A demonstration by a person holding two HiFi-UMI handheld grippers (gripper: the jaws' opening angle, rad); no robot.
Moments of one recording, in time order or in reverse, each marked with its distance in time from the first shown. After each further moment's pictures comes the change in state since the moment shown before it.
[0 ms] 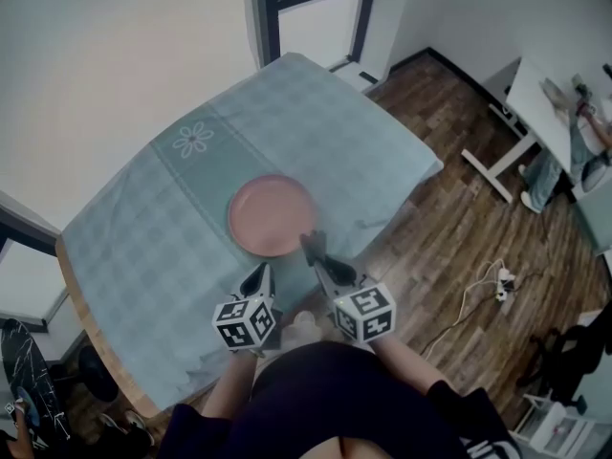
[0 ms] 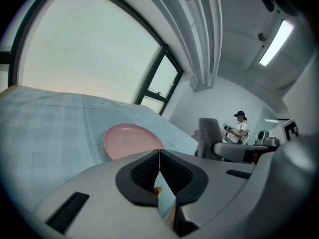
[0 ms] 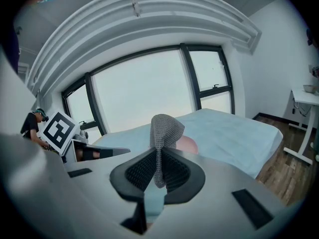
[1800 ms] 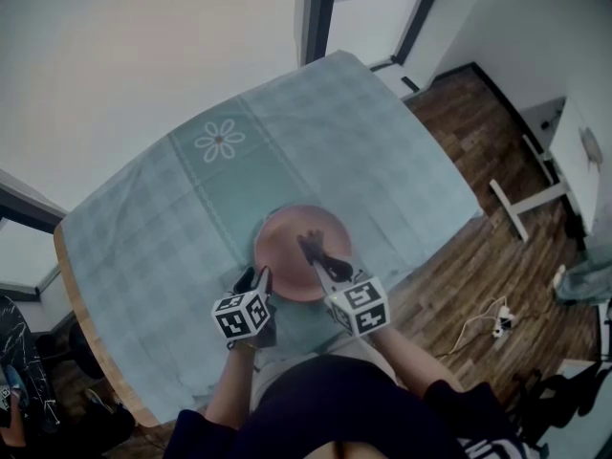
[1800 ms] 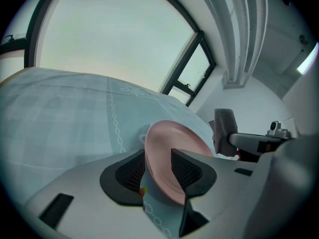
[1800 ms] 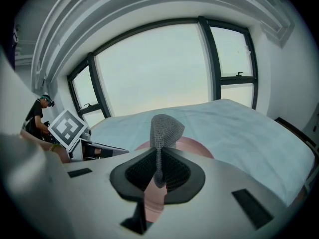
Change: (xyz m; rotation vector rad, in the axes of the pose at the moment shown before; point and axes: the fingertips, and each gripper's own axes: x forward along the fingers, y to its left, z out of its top) left arm 0.095 0.152 0.014 -0.202 0.125 0.201; right arm 0.179 -0.023 0.029 -0.143 0.183 0.118
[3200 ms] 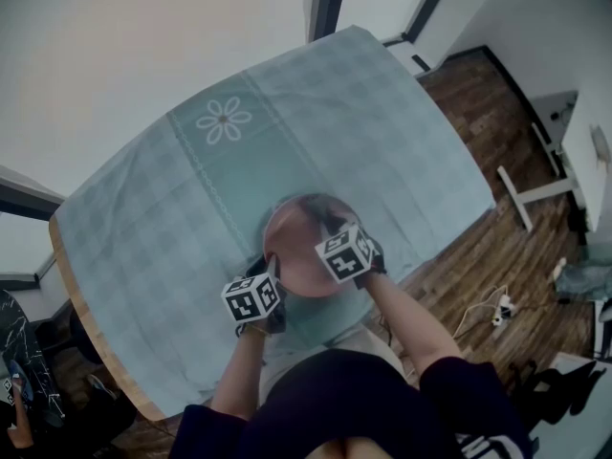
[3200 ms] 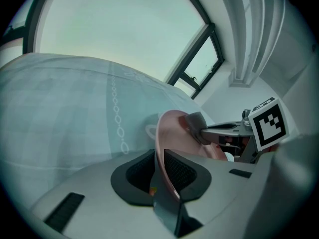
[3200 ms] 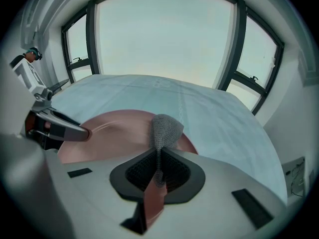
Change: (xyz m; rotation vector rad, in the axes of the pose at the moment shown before) left arm 0.042 0.021 -0.015 -0.062 0.103 0.002; right arm 0.112 -0.060 -0.037 -0.272 0.374 -0.129
